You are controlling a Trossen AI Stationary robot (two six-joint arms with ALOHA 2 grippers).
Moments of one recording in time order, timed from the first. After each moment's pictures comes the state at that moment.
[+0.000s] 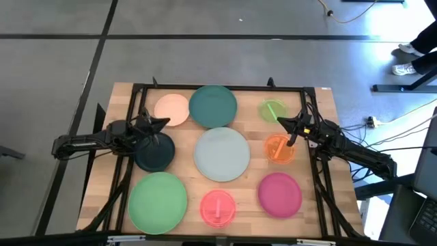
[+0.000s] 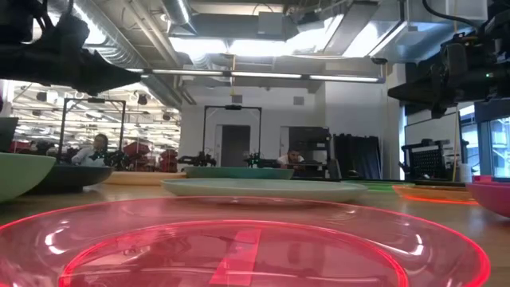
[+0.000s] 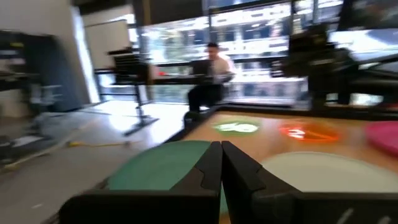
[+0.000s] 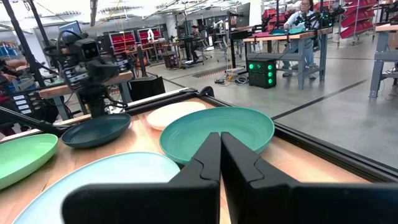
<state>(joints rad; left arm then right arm) 0.14 0.01 0.01 0.06 -0.37 0.09 -0.36 0.01 0.01 0.02 0.06 0.15</state>
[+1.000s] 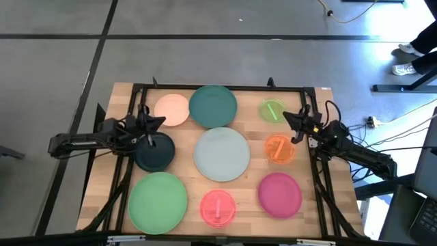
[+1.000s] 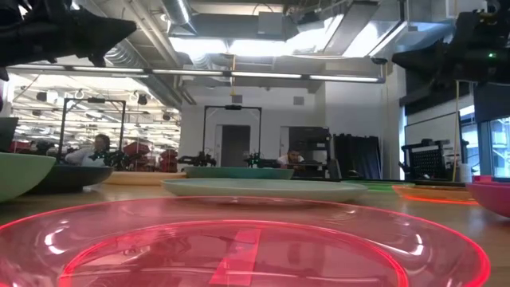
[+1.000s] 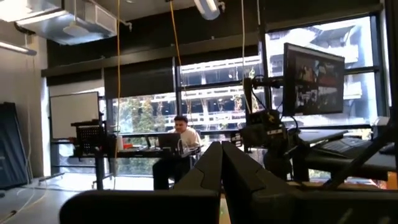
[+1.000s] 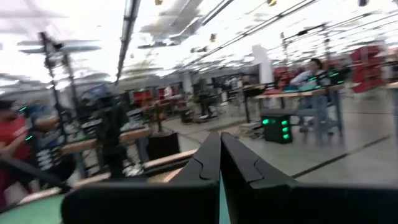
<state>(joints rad) 0.14 0.11 0.01 0.49 -0.16 0.11 -0.36 0.02 0.01 0.29 0.01 0.16</state>
